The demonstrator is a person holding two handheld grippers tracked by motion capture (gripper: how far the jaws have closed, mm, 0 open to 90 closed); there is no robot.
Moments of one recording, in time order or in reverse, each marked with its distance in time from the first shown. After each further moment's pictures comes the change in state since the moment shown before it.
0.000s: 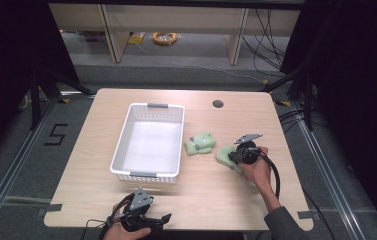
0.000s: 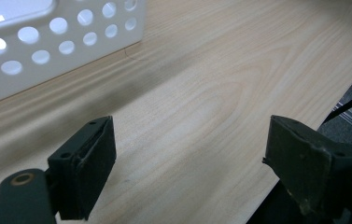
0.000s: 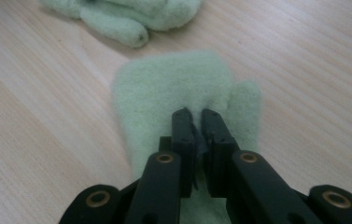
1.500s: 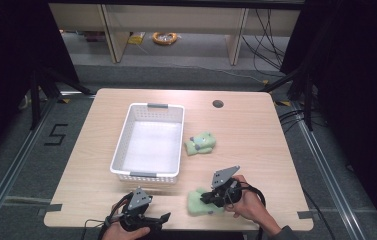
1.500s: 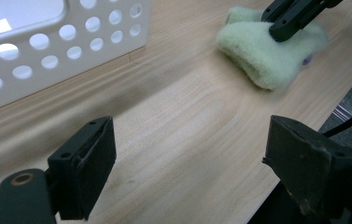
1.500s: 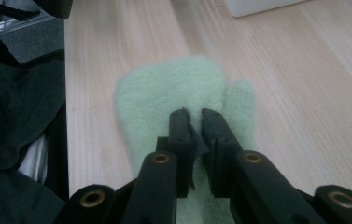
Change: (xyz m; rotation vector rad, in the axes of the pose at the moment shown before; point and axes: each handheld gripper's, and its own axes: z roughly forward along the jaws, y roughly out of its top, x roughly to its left) left arm 0.001 0.001 -0.004 -0.010 0.004 -0.001; right arm 0.115 -0.030 -0.024 0.005 0.474 -0.396
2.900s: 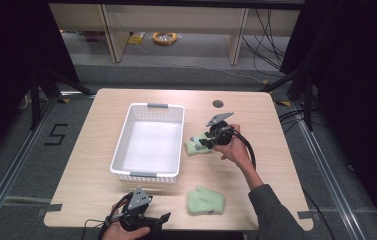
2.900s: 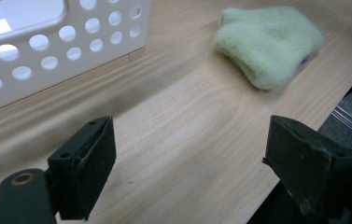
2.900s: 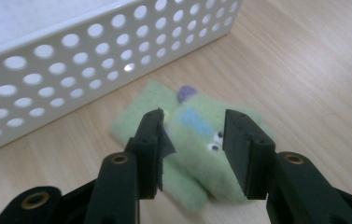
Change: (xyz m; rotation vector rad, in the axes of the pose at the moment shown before) left arm 0.000 0.001 0.000 0.003 -0.002 0.007; right arm -0.139 0.080 0.000 -0.049 -0.355 0.192
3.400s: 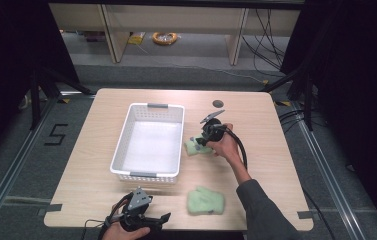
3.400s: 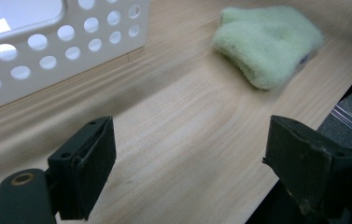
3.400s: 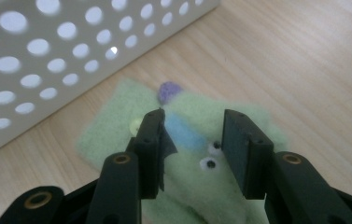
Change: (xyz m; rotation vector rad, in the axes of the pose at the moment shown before) left arm 0.000 0.000 -0.001 -0.003 0.002 -0.001; right arm -0.006 0.005 0.033 0.098 -0.015 0.129
